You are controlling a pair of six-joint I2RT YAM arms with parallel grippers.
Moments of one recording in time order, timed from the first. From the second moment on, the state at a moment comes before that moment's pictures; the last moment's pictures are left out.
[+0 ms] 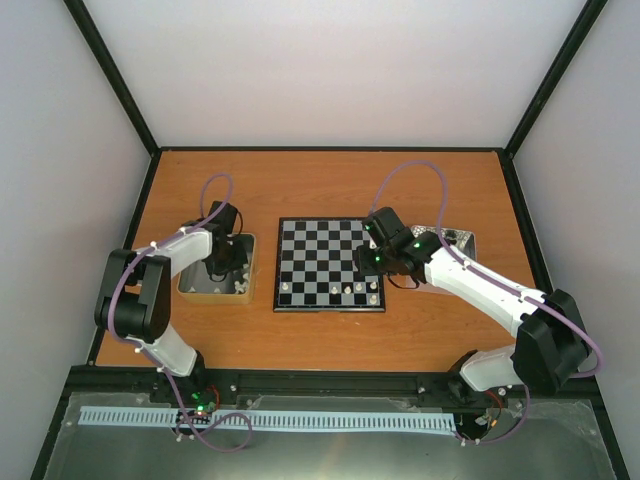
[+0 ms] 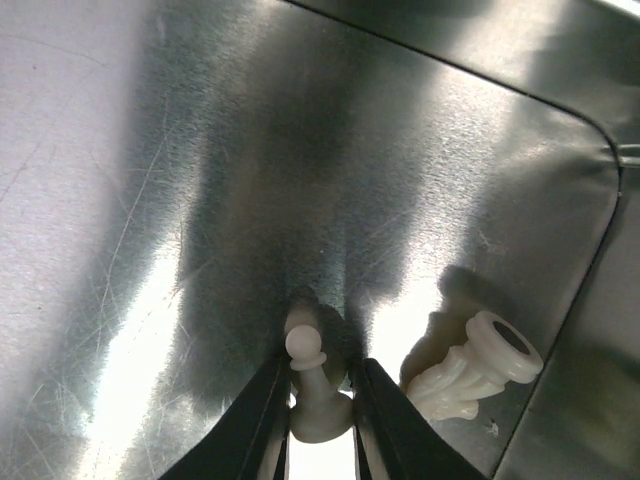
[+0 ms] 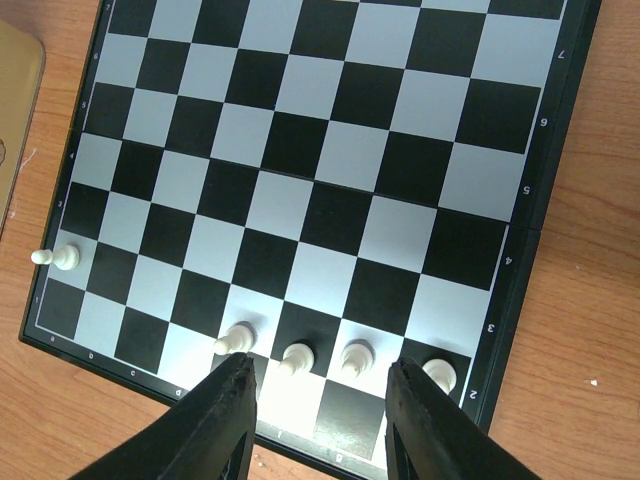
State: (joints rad) left arm -0.17 1.63 0.91 -0.60 -0.02 -0.50; right arm 0.68 1.37 1.00 -0.63 -0.01 0.51
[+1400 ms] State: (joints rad) left arm -0.33 1.14 0.92 -0.18 1.28 -0.35; right arm 0.62 1.46 1.24 -0.24 -0.98 0.84
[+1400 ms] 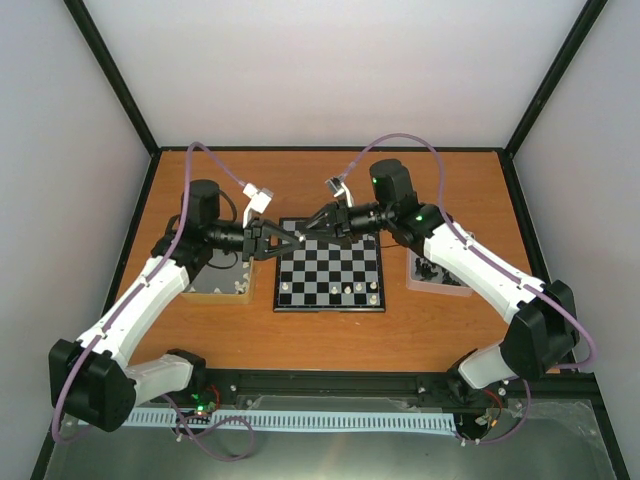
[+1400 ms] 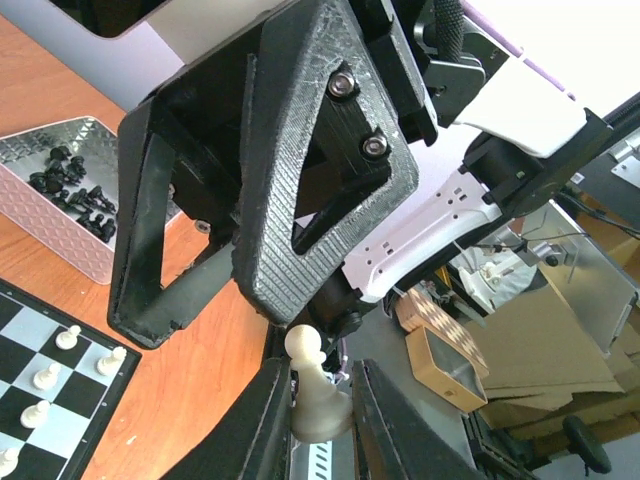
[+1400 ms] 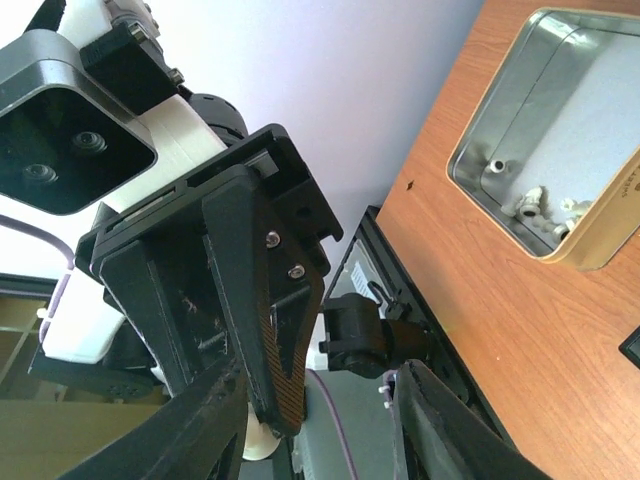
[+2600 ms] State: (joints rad) left arm -0.33 1.19 0.92 -0.20 1.29 -0.32; right arm 0.62 1.46 1.20 -0.20 -1.07 0.83
